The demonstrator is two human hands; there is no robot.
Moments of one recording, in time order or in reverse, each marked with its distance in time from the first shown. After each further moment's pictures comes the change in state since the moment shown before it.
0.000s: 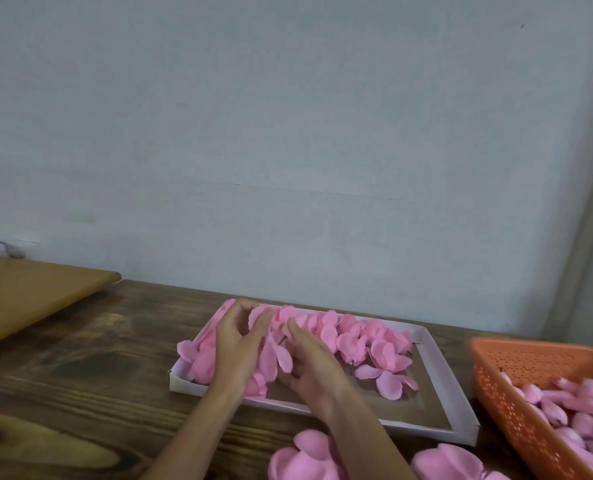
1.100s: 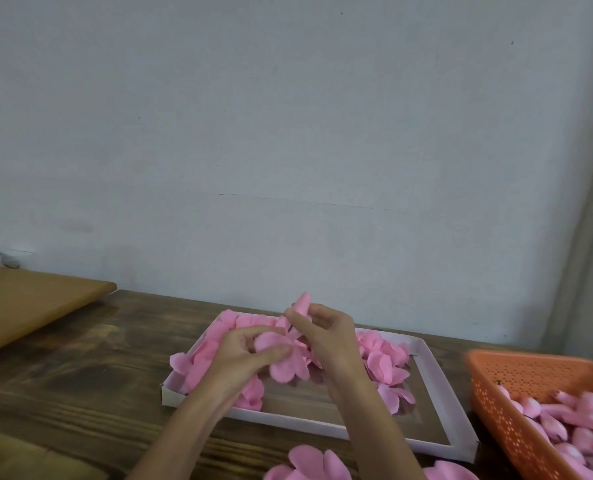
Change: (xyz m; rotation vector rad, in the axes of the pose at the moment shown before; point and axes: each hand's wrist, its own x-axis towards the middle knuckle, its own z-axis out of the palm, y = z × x) left_hand 0.009 -0.002 -0.009 -0.097 -0.388 -0.318; right_hand -0.018 -0.063 0.010 -0.361 0.242 -0.344
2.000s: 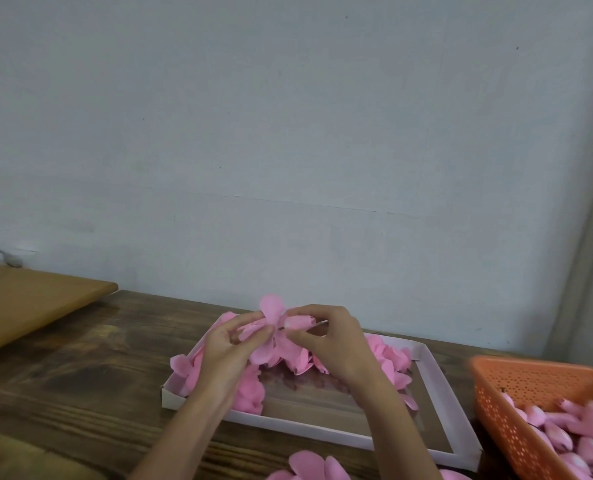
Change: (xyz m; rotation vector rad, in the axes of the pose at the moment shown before) left_hand 0.008 -0.001 -0.005 -0.138 0.297 0.126; right_hand 0.007 -0.012 -0.018 -0.471 -0.199 -0.227
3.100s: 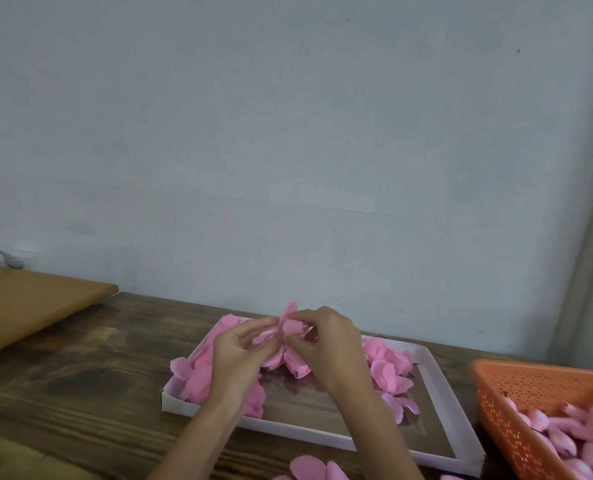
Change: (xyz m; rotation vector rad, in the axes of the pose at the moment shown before) left_hand -0.014 0.005 0.018 0.085 0.002 0.111; right_hand -0.001 -0.003 0.016 -0.510 0.145 -0.112
